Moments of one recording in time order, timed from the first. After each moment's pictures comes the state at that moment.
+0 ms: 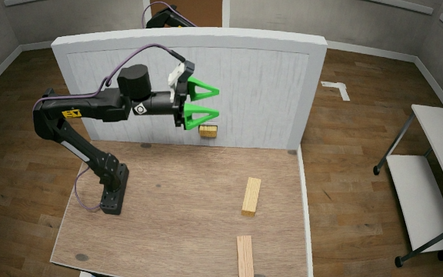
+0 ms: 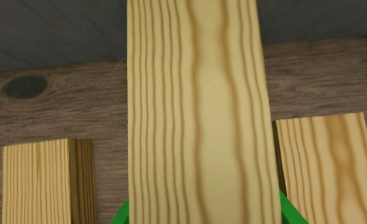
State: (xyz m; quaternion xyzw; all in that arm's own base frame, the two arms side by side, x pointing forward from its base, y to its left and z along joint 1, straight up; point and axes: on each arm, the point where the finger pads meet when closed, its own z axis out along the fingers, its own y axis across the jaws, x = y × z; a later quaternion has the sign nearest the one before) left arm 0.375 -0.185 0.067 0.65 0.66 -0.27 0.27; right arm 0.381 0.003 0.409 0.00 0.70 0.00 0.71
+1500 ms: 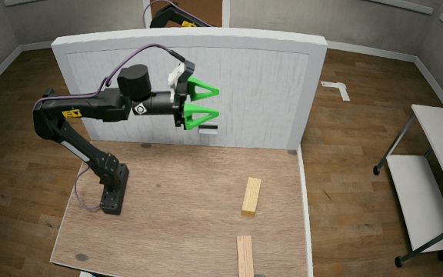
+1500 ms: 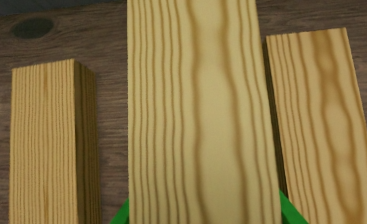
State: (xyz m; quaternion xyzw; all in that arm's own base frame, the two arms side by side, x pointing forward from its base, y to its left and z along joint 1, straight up) left arm 0.375 -0.114 0.069 0.64 0.66 -0.27 0.27; right arm 0.381 0.003 0.409 0.00 0.70 0.00 0.71
